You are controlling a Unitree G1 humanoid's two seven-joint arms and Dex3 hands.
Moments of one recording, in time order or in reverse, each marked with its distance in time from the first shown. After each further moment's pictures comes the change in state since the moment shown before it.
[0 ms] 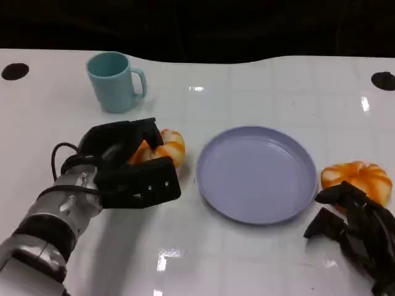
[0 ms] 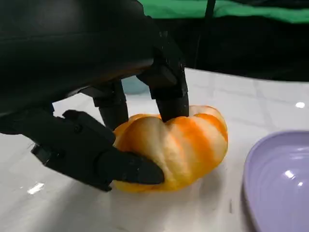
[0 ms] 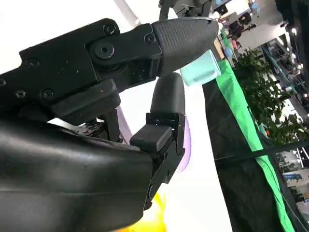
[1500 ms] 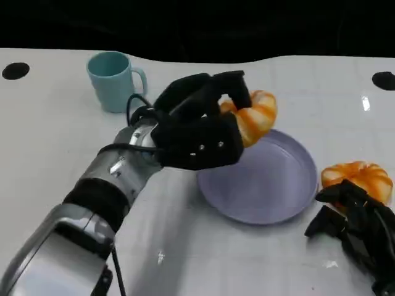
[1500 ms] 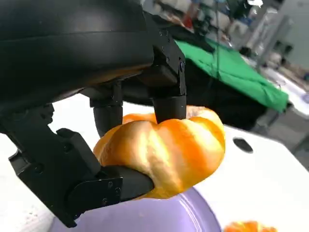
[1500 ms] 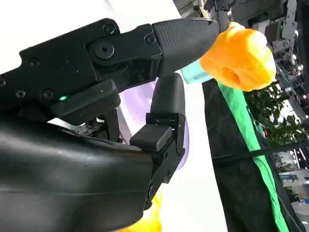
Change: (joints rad) left arm -0.141 -0.159 0.020 -0.152 -0.139 -0.084 -0.257; right arm -0.026 -0.008 0.004 0.052 -0.002 -0.045 0.003
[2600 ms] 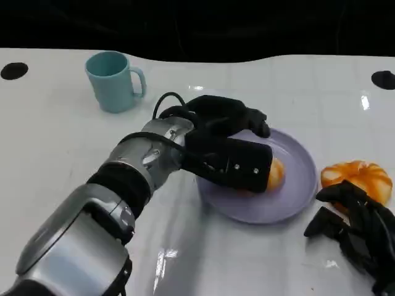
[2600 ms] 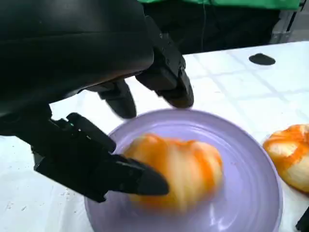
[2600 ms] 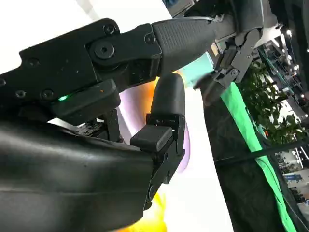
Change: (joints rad) left arm -0.107 -0.047 -0.181 0.128 0.185 0.067 -0.108; right arm 0.025 0.007 -0.006 -0.065 0.025 0.079 0.012
